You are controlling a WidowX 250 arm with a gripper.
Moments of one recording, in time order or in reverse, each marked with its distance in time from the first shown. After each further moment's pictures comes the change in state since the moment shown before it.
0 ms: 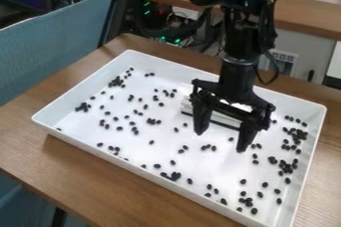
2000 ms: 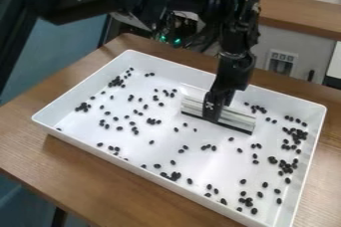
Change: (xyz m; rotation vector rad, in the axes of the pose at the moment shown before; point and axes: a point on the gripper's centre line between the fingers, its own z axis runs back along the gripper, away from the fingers) arm 0.102 0.057 -0.040 0.088 0.013 -1.464
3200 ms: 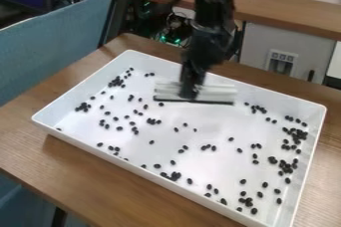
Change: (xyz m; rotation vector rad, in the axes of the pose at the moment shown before) arm -0.056 -0.030 0.043 0.013 0.099 0.589
